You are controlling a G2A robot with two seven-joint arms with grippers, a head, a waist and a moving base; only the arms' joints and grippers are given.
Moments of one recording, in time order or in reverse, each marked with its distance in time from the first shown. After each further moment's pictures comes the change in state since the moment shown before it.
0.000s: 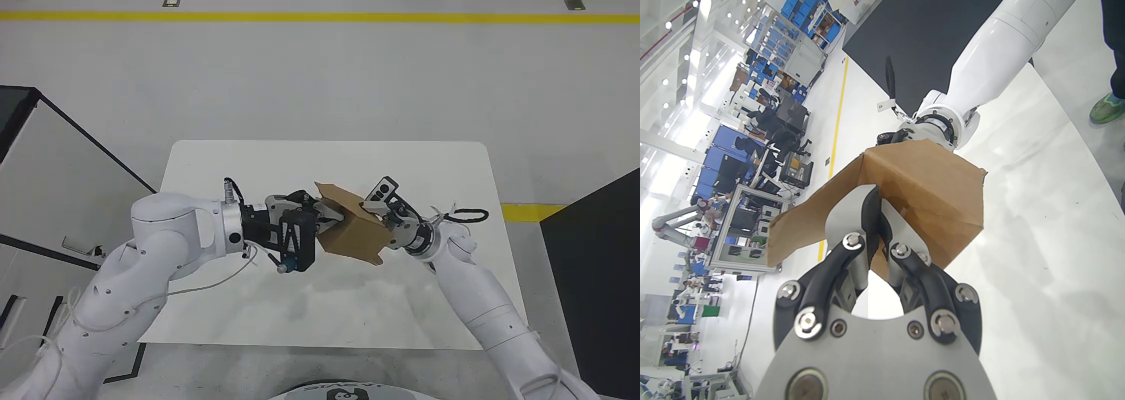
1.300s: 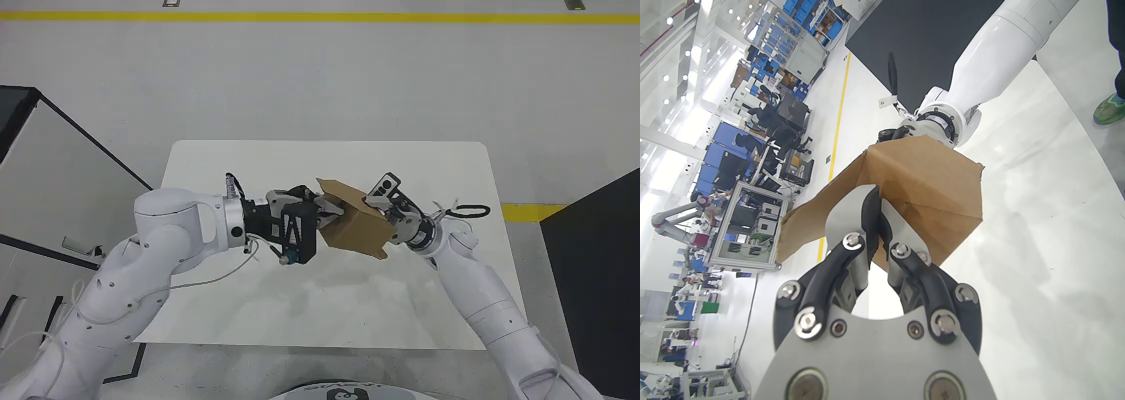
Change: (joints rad) left arm -0.032 -0.006 0.022 0.032 -0.007 0.004 -0.006; right arm 0.027 -0.004 0.003 0.036 0.004 0.004 0.012
